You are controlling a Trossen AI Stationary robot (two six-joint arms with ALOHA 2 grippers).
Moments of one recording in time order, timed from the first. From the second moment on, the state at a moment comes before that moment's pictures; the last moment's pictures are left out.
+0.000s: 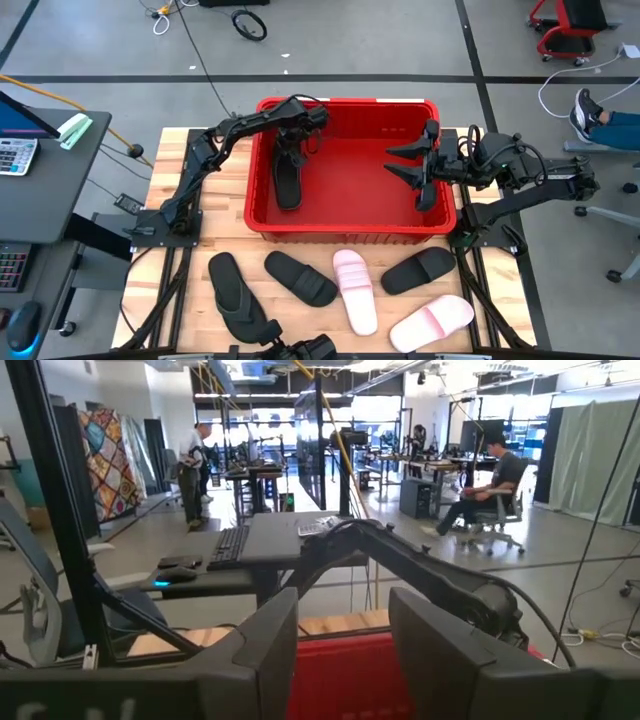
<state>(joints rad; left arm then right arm) 0.56 2.27 2.00 -1.40 -0.29 -0.04 0.11 0.94 1.17 -0.17 0.28 0.03</state>
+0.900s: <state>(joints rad) 0.53 2.15 2.00 -1.48 -0.29 -0.01 0.11 0.94 1.17 -0.25 0.28 0.11</state>
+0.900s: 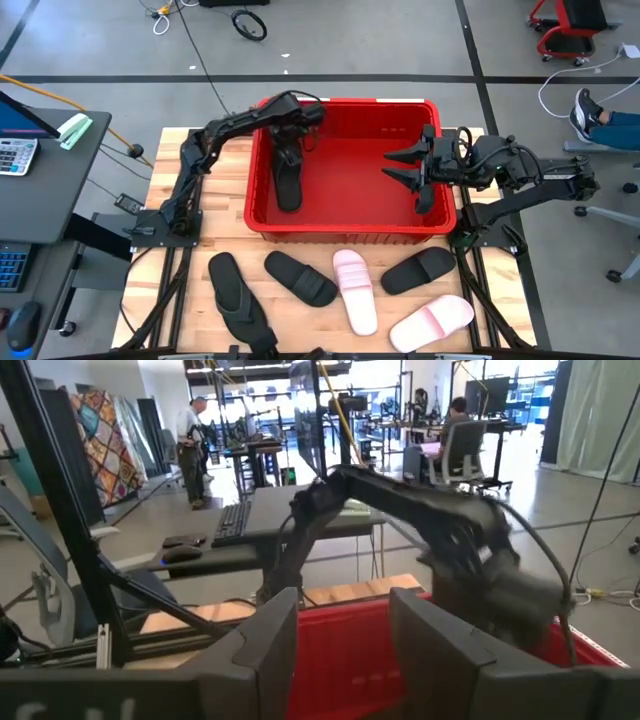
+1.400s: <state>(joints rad) 0.36 1.72 2.29 -1.57 -0.04 -0.26 0.11 1.05 1.17 -0.19 0.03 0.02</state>
